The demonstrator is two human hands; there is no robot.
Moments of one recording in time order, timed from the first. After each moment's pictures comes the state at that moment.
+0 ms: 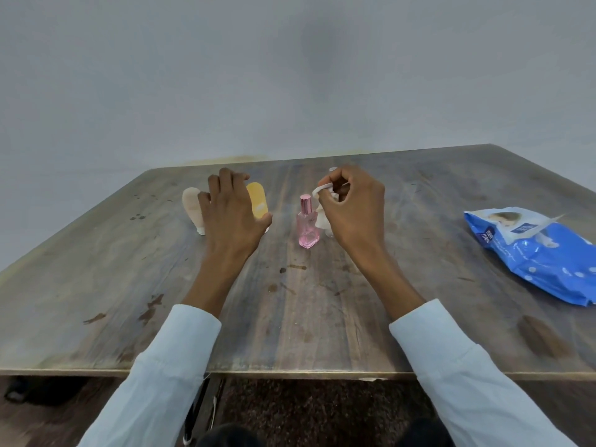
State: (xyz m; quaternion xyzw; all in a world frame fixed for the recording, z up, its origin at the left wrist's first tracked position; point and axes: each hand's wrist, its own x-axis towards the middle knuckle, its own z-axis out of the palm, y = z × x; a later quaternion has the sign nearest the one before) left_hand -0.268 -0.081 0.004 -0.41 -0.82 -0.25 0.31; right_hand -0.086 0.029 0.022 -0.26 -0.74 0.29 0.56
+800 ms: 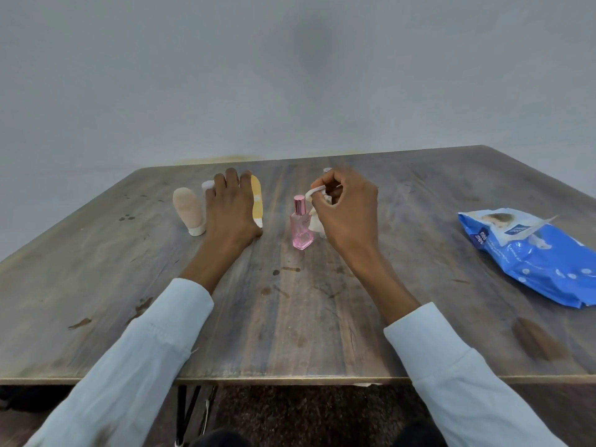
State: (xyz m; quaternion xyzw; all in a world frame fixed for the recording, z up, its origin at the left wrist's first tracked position) left_hand -0.285 -0.056 0.008 -0.43 -0.86 -0.11 0.26; right_hand -0.086 0.027 0.022 -0.25 -0.74 0.29 0.55
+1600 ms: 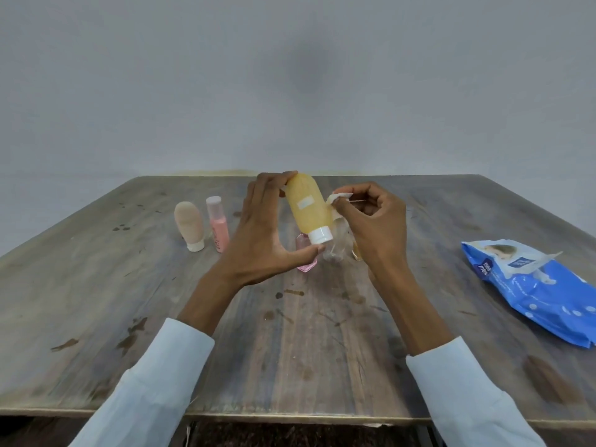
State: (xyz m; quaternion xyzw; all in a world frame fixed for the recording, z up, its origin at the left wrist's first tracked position) left_hand -0.230 -0.080 0.025 -0.64 -0.61 -0.43 0.17; right_hand -0.069 0.032 0.042 -0.24 -0.64 0.48 0.55
